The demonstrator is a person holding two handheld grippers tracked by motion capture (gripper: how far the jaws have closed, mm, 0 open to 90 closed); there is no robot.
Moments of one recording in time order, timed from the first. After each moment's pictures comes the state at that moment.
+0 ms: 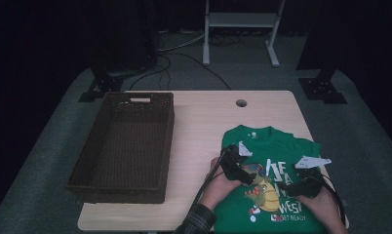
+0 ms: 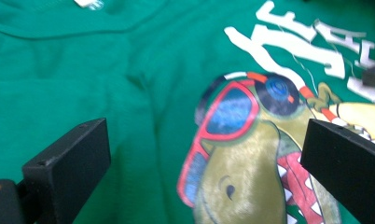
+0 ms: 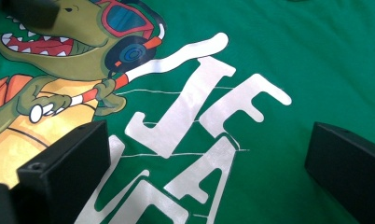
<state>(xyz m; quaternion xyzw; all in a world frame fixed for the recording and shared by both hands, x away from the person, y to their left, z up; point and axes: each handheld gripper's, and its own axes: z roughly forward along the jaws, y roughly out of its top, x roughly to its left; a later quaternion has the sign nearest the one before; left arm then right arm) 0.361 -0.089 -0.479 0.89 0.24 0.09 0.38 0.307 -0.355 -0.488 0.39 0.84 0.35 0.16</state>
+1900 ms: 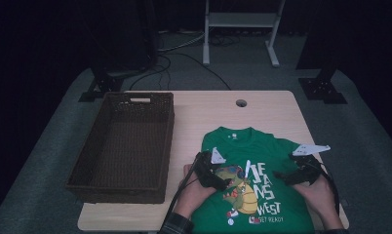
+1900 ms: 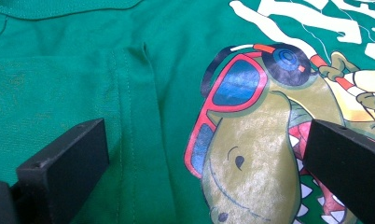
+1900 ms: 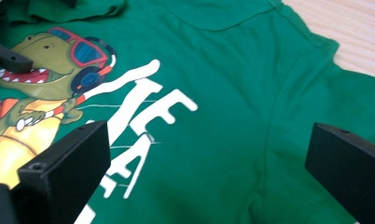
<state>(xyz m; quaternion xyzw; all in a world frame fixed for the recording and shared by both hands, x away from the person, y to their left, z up) 0.346 -0.008 -0.485 0.89 0.25 0.12 0.37 0.325 -0.338 -0.447 0.40 0.83 0.37 0.15</state>
